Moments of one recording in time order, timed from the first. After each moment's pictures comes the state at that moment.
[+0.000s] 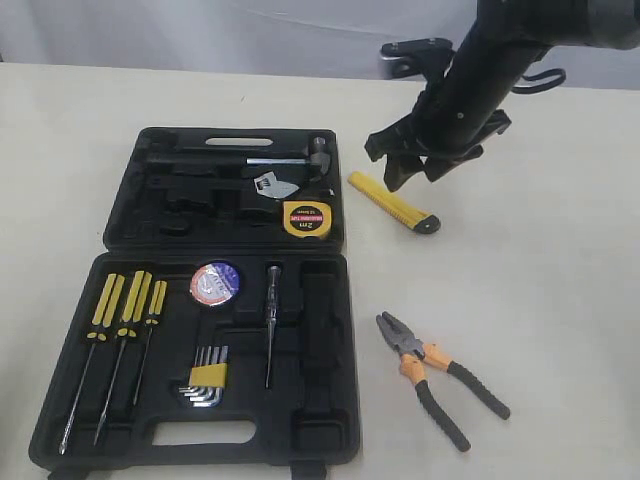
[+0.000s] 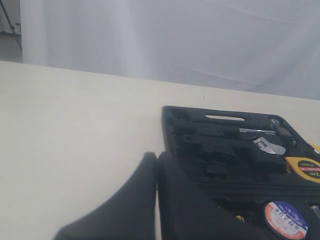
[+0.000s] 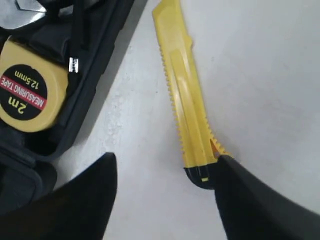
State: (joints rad) left arm -0.10 0.00 0.01 0.02 0.27 -0.18; right arm 0.20 2.01 -1.49 0.19 0.89 -0.23
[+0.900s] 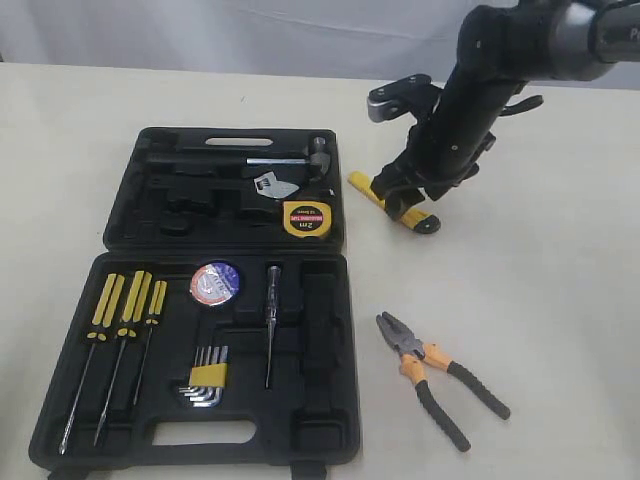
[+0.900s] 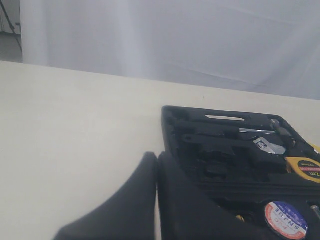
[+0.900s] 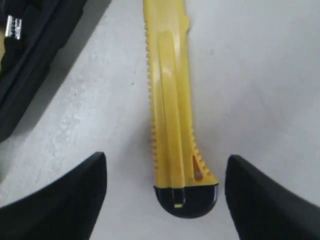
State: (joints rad) left arm -0.10 0.00 0.01 0.02 0.27 -0.18; right arm 0.20 2.11 -1.49 0.14 0.84 -0.38
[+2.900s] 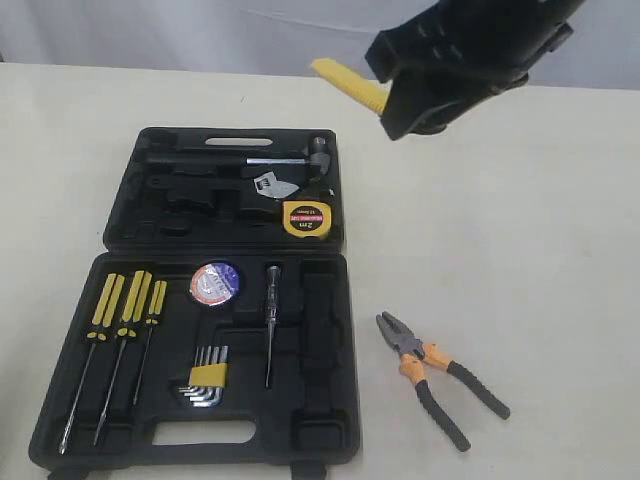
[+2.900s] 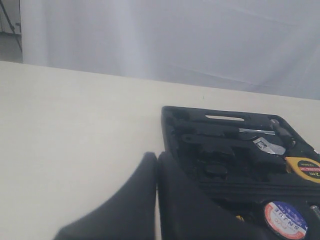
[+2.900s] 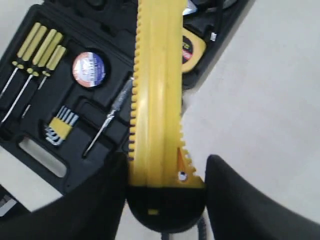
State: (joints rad) left arm -0.10 0.00 0.01 0.02 0.27 -0.18; right arm 0.35 1.57 -1.49 0.23 1.22 -0.14
